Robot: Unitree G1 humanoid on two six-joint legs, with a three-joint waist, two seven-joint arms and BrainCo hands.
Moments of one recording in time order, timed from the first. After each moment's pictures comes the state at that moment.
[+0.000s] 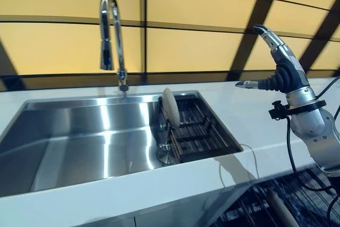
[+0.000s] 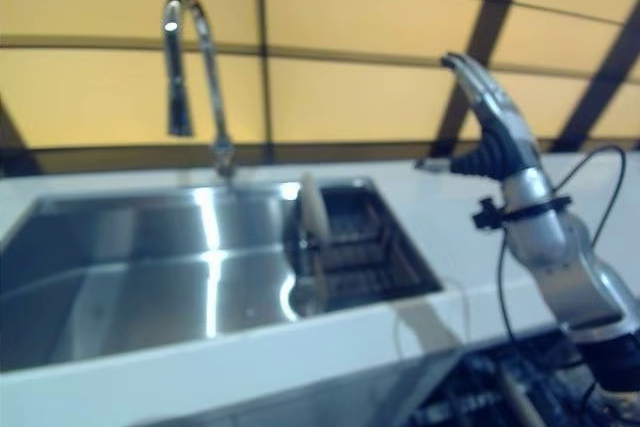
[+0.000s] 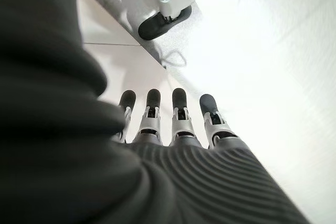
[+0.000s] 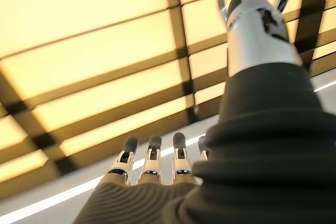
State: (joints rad) left arm -0.10 0.38 -0.33 1.19 0.14 0.04 -0.07; right arm -0.61 -0.98 0.09 -0.19 -0.11 -0.02 -0.19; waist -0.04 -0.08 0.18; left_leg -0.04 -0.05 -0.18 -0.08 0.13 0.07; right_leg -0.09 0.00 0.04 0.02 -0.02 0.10
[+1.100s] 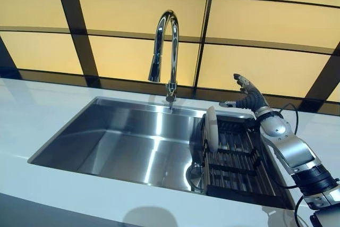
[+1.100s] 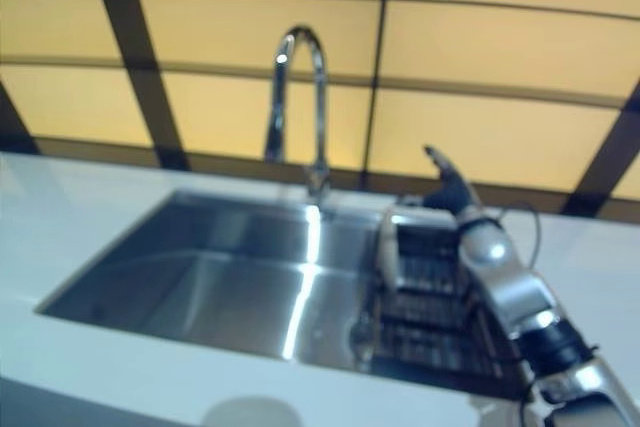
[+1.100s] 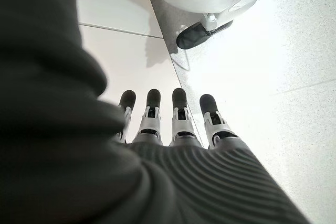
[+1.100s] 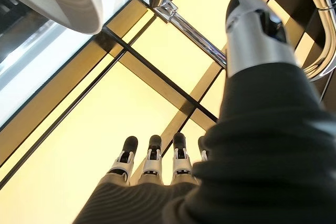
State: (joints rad) left arm -0.03 0.30 -0.30 1.09 0.14 0.02 -0.06; right arm -0.67 -0.76 0.21 0.04 0.18 0.29 -0.15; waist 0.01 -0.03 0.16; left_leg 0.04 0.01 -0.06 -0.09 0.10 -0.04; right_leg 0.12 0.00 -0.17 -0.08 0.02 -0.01
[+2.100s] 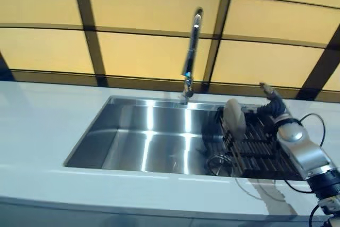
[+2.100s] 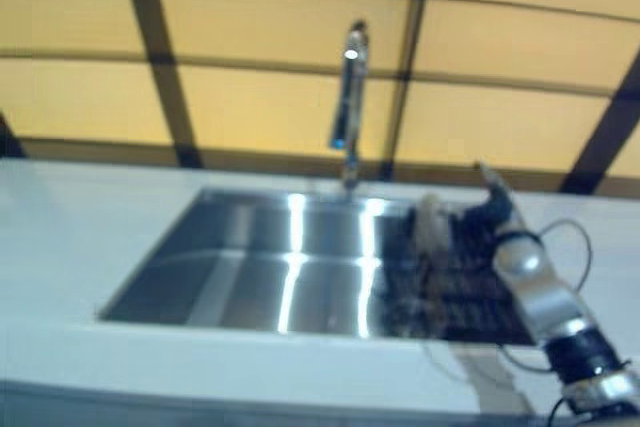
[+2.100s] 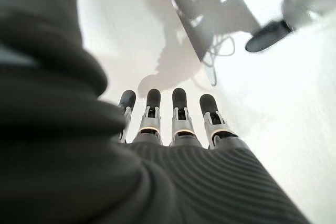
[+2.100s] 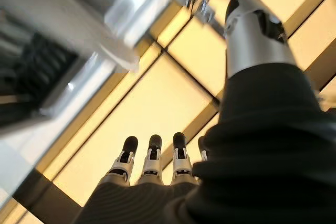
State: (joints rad) left arm -0.15 0.33 -0.34 1.12 0.09 0.00 -0.07; right arm -0.52 -0.82 0.13 0.15 0.18 0.26 -0.22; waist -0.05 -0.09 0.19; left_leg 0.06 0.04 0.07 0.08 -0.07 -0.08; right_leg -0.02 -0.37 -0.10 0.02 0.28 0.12
